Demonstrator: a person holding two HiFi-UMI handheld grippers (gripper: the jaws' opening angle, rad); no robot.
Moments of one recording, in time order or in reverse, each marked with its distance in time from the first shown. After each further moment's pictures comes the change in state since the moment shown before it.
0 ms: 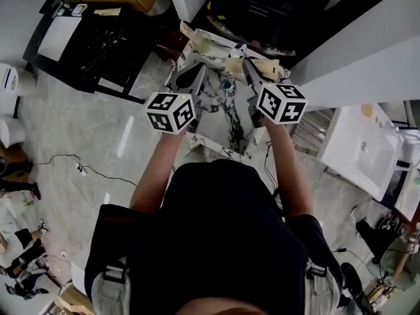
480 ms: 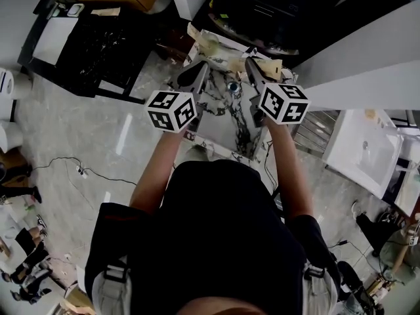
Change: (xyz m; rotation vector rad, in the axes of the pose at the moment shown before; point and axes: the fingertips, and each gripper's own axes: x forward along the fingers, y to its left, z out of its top) left arm 0.009 0.045 0.008 -0.023 0.016 -0.035; right arm 0.041 0.007 0.000 0.009 0.014 -0.045
